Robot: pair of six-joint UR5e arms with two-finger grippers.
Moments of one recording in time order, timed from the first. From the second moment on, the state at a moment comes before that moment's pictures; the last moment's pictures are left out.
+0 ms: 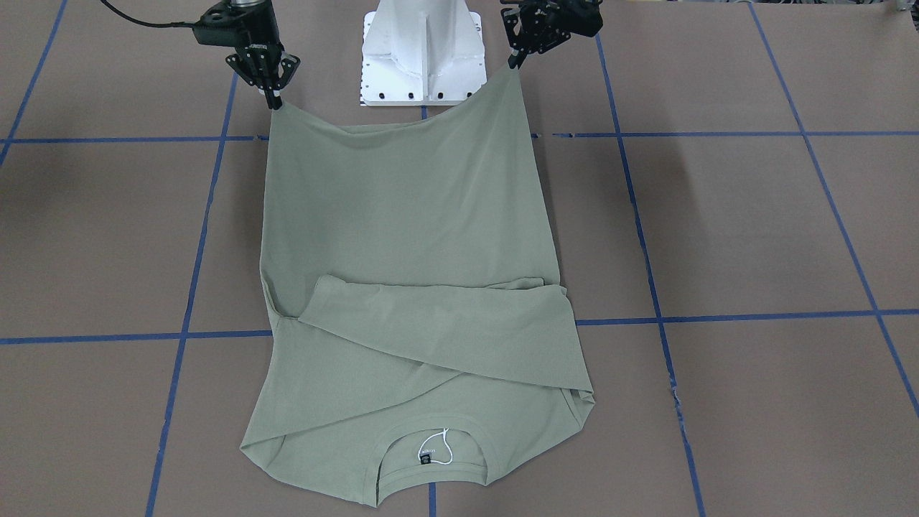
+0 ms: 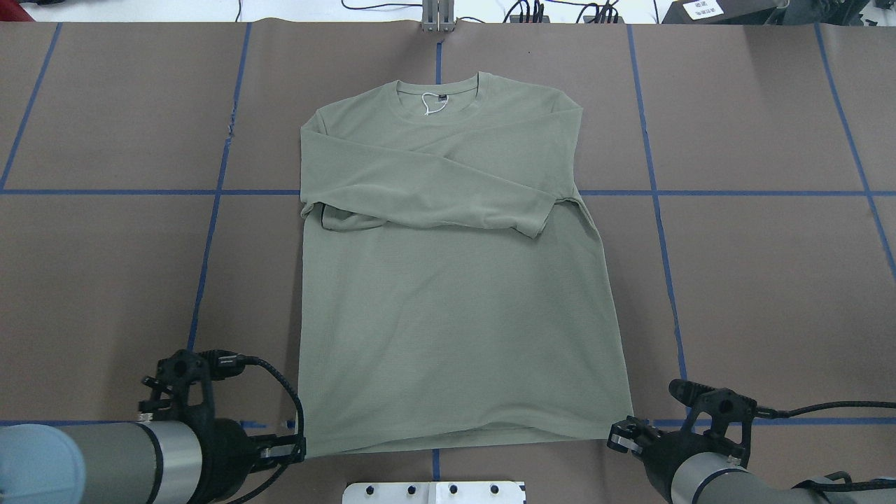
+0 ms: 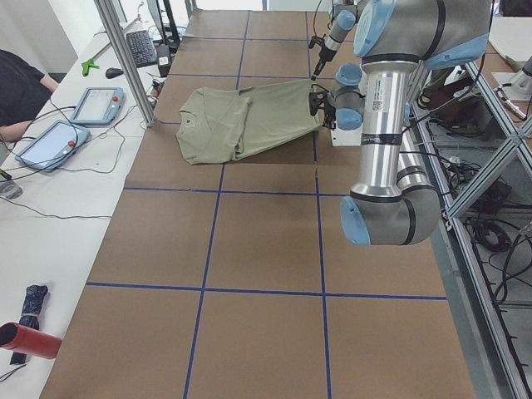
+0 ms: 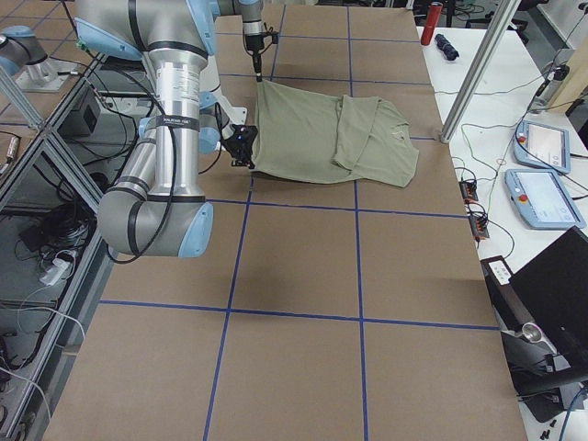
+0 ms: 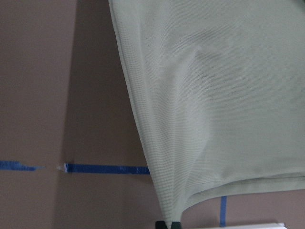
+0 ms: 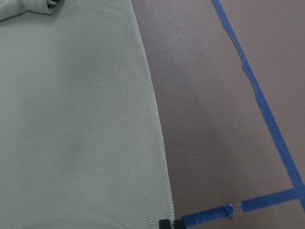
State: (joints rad) left arm -0.10 -1.66 -2.43 -1.77 -1.60 -1.62; right arm -0.08 -1.68 2.42 -1.54 1.18 1.91
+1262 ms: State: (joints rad) left arm -0.66 -1.96 -2.29 -1.42 -1.84 -1.06; right arm 0.54 -1.08 2.28 -2.00 1.62 1.48
